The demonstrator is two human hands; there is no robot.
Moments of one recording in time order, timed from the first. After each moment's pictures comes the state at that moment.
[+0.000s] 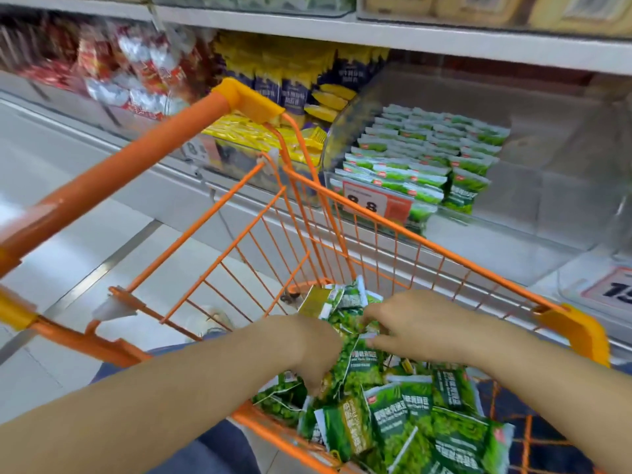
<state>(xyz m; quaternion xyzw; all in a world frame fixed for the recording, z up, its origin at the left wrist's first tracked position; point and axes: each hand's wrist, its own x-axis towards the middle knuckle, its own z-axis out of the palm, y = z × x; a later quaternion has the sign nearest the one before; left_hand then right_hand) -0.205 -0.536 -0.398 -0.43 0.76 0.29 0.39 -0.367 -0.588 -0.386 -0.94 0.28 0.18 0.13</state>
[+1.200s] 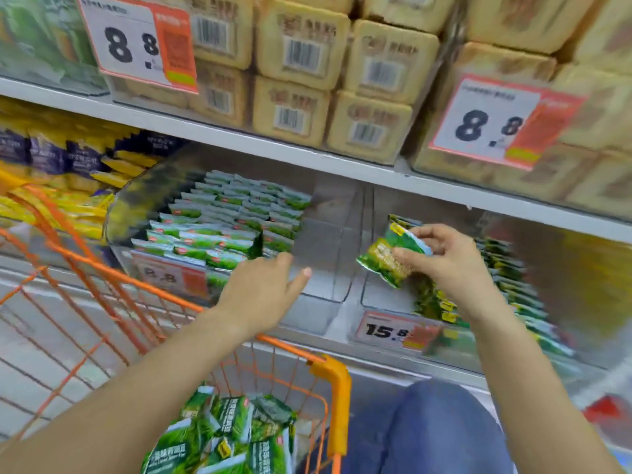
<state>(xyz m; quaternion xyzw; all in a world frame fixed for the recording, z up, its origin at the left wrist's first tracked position) -0.358 -0.666 -0.348 -0.58 0.79 0.01 -0.17 -0.605 -0.672 -0.291 -0.62 0.60 -0.42 0.29</state>
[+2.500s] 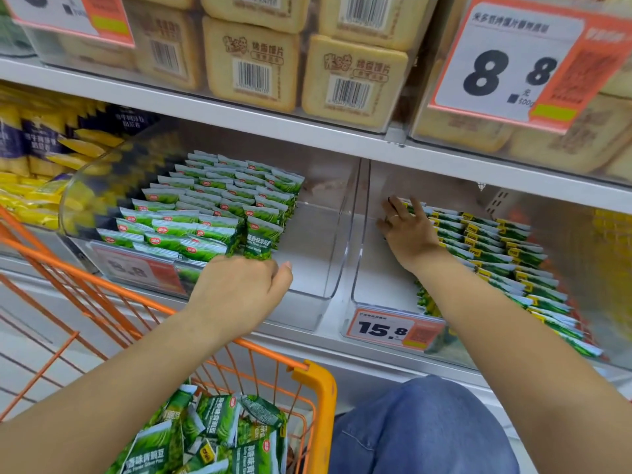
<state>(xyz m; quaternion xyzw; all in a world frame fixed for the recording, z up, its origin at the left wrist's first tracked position) -0.357 -0.672 -0.370 -0.56 0.81 -0.06 -0.17 -0.632 -0.804 -0.377 -0.74 0.54 0.28 -0.28</state>
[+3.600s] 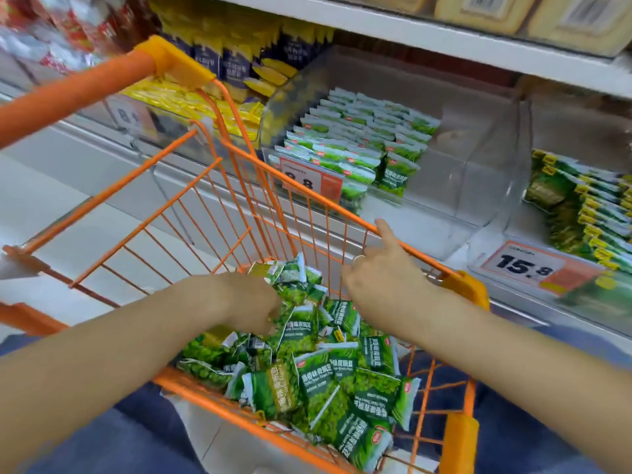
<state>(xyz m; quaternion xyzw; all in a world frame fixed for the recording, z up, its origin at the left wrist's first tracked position) -0.214 -0.541 -0.387 -0.52 0.75 0.24 0.34 -0.408 -0.575 -0.351 -0.92 0.28 0.23 -0.17</state>
